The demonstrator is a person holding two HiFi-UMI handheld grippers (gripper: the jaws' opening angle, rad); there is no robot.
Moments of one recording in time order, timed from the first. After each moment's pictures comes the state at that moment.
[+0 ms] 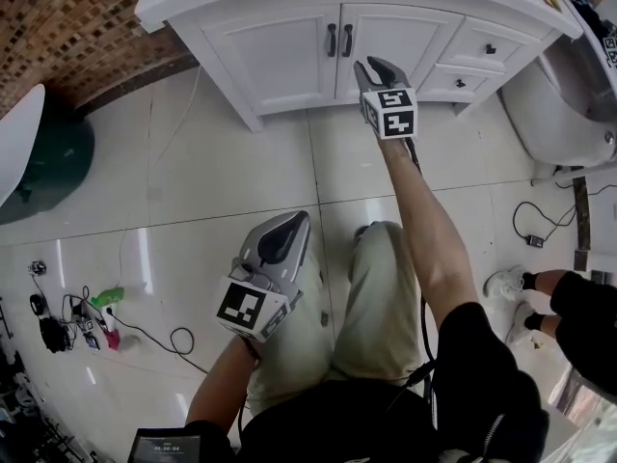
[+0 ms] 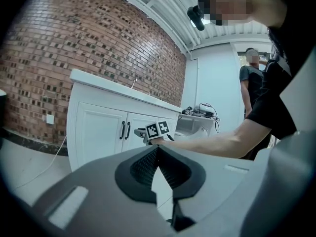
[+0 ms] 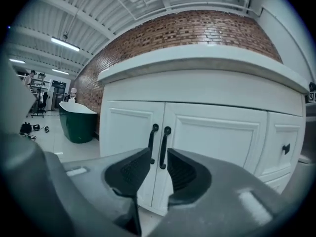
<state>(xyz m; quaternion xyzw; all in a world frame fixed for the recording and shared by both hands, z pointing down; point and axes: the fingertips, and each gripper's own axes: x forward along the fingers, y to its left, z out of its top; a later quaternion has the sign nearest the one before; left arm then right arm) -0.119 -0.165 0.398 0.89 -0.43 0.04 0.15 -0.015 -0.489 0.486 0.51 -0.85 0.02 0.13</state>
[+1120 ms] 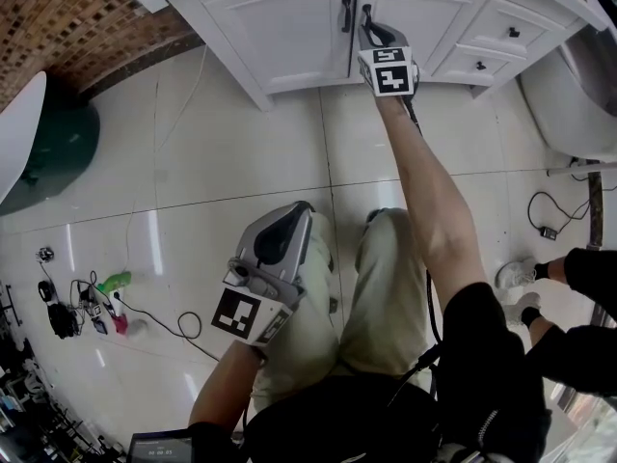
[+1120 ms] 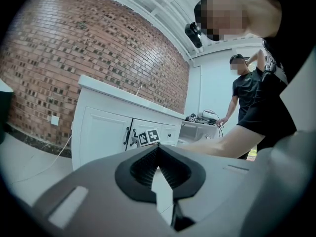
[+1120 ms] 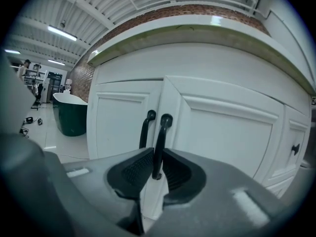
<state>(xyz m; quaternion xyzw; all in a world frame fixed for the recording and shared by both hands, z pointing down) -0.138 -0.162 0.389 0.88 -0.46 0.00 0.14 -0.037 -0.545 0.516 0.54 -0.83 0.01 0.16</state>
